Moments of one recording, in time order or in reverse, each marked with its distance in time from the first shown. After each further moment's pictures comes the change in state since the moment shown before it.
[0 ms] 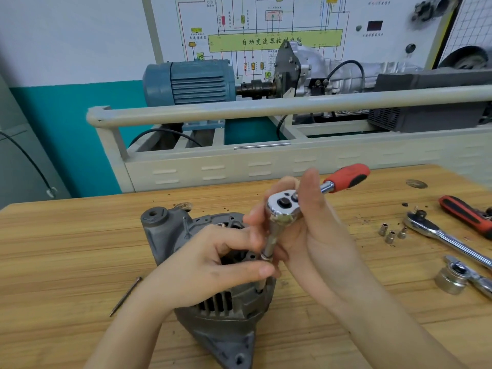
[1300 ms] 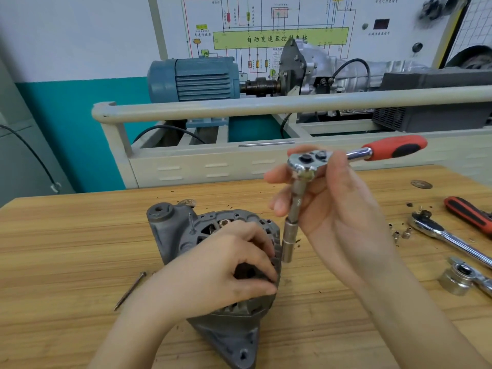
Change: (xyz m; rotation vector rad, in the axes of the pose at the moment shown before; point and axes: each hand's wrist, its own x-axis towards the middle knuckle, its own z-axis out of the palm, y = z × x) left_hand -0.002 0.014 0.004 0.558 -0.127 -0.145; right_hand 0.008 -0.009 -0.018 0.070 -0.042 -0.155
